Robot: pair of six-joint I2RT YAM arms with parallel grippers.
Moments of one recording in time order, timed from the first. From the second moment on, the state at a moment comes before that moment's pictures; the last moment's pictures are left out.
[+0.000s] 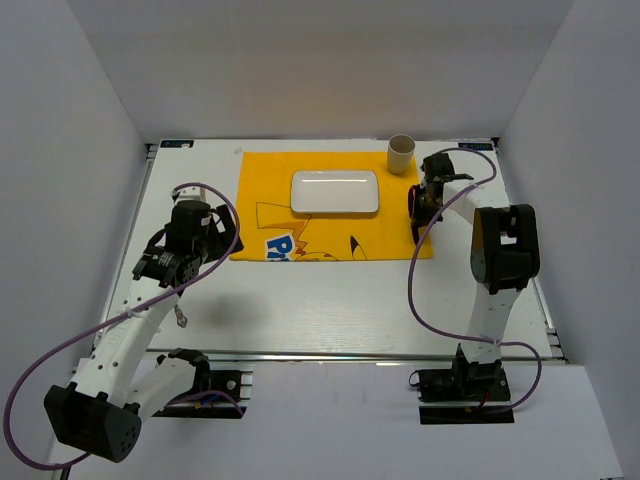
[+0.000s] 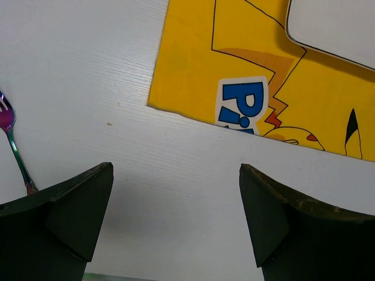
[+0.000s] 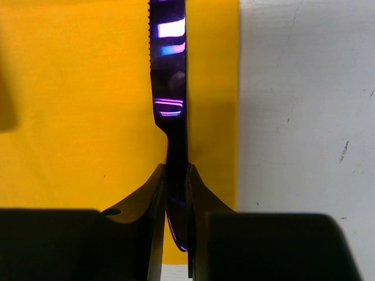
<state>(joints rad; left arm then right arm) -0.29 0.97 0.94 -0.69 -0.24 -0.47 0.14 1.99 1.41 -0.53 -0.03 0.19</state>
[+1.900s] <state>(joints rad) 0.29 1.53 0.95 -0.81 -0.27 -0.63 0.52 1.35 0.74 -0.03 -0.64 0.46</state>
